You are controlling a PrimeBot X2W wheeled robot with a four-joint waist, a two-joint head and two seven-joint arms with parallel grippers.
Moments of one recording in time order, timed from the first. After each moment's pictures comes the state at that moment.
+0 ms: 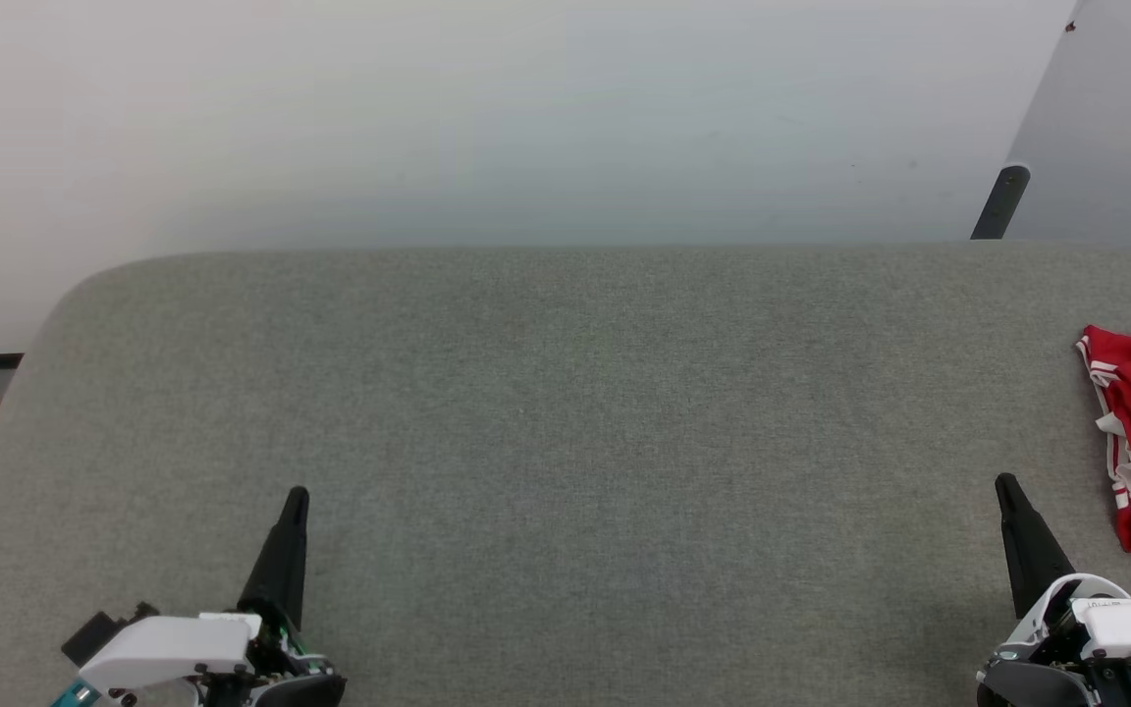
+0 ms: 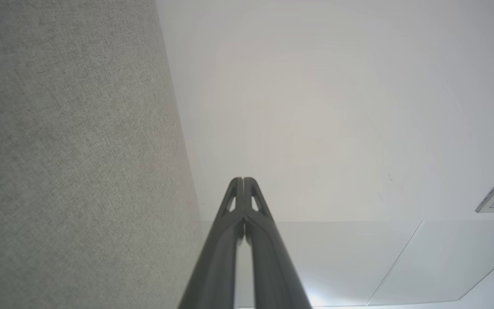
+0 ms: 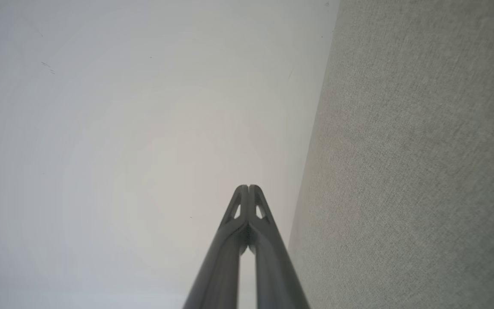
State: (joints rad) left arm -0.11 0.05 0.11 0.25 -1.61 -0.13 0.12; right arm -0.11 -0.05 -0.11 0.25 1.61 0.13 0.11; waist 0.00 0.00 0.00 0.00
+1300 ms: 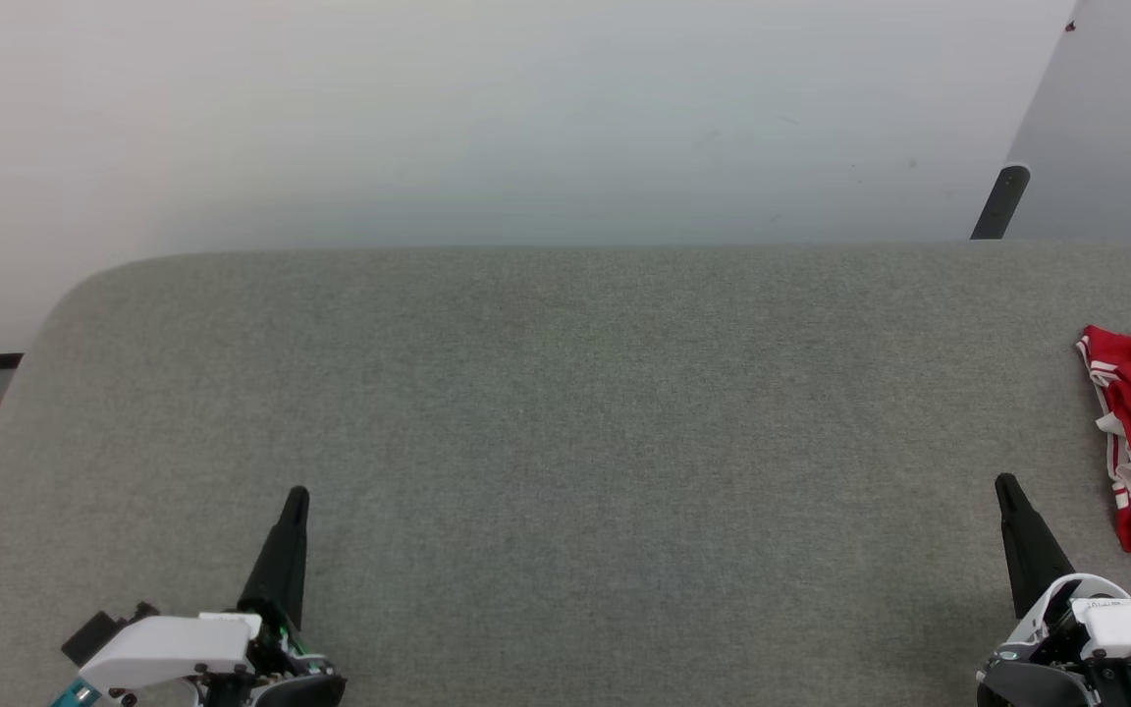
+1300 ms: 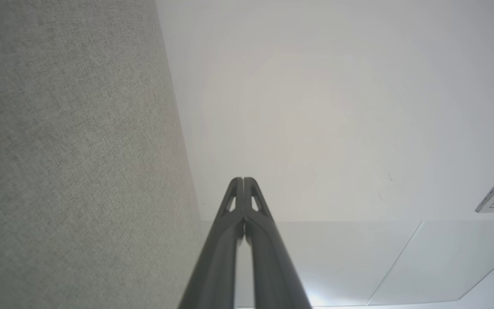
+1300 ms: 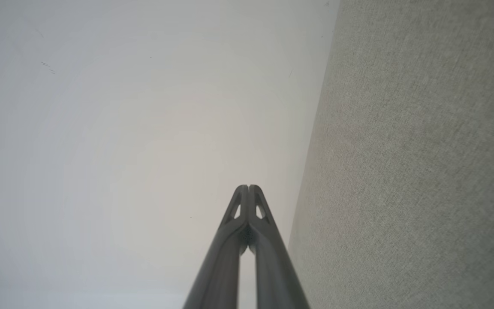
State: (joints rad) left arm -0.11 0.05 0.11 0.25 -1.61 -0.13 0.12; right arm -0.11 -0.05 -0.11 0.25 1.61 0.13 0.11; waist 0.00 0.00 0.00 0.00
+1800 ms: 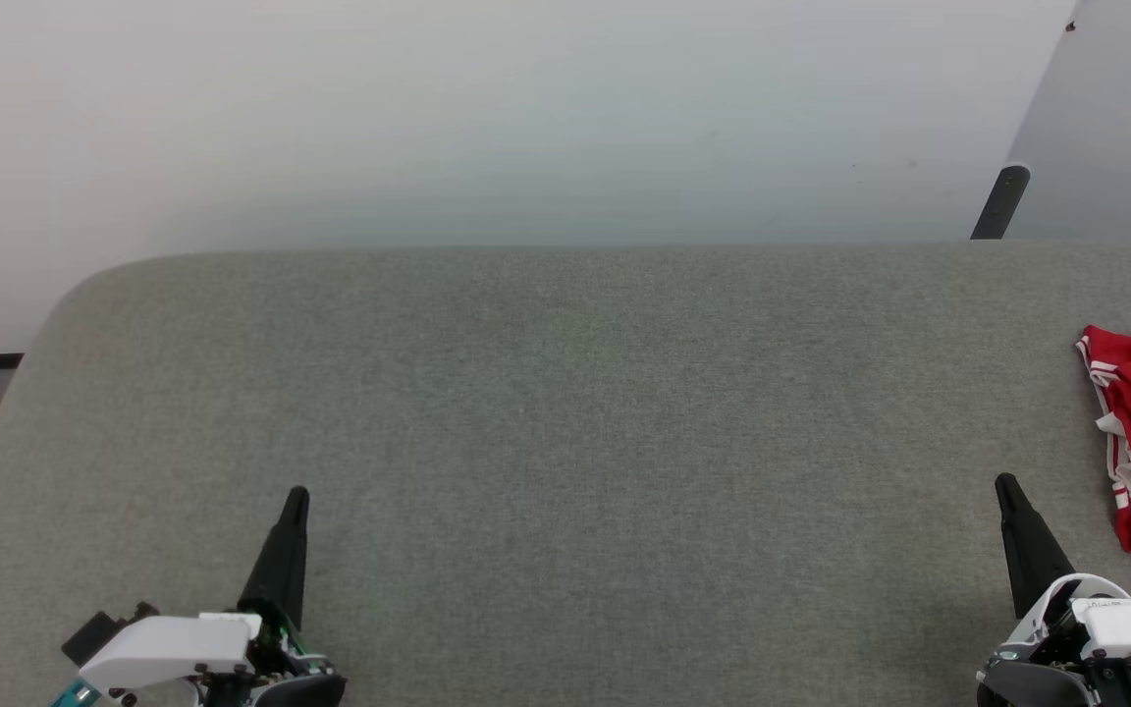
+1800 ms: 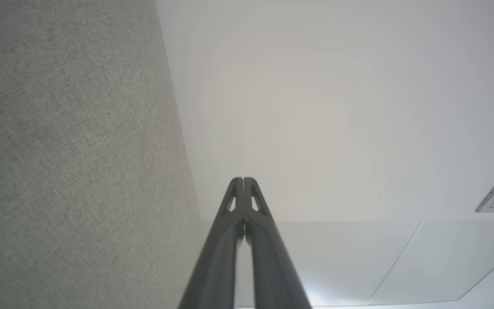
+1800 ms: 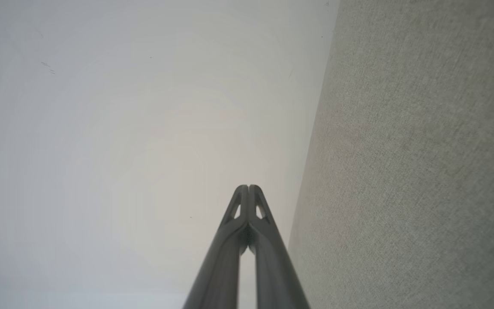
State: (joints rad) left arm -0.11 0.05 0.11 0.25 -1.61 -0.13 0.12; right arm -0.11 -0.05 -0.11 0.25 1.61 0.13 0.11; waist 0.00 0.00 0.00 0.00
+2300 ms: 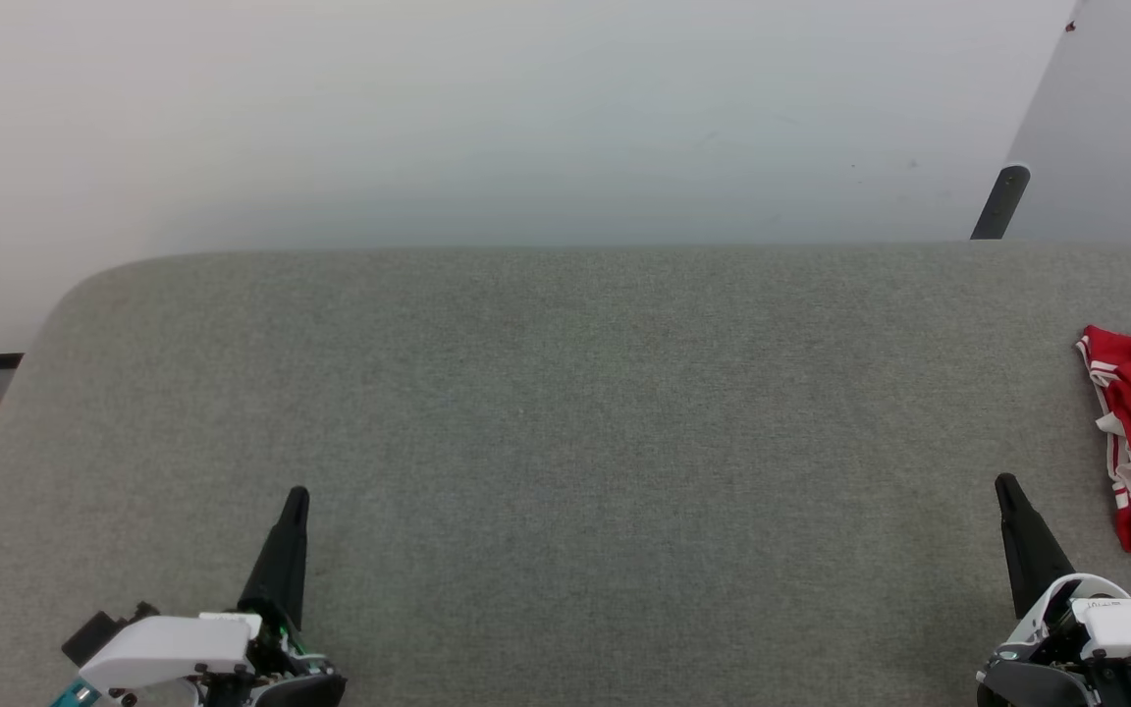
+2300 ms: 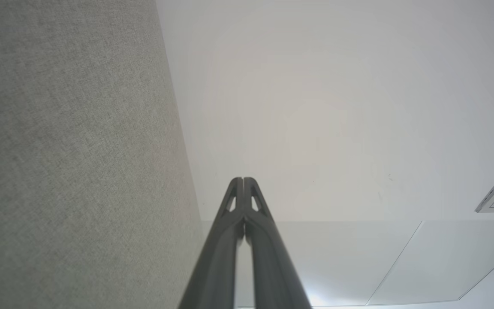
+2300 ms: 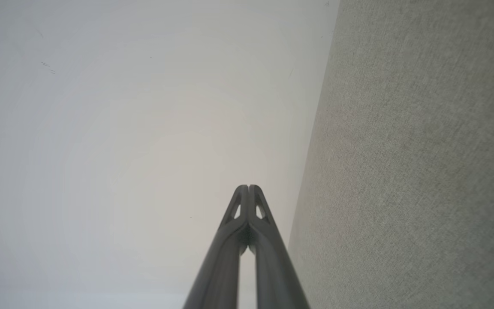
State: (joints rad) left arm -0.11 0.05 0.11 0.25 -1.61 -0.13 0.12; right arm -0.11 -0.05 -0.11 0.25 1.61 0.13 0.11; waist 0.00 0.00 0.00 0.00
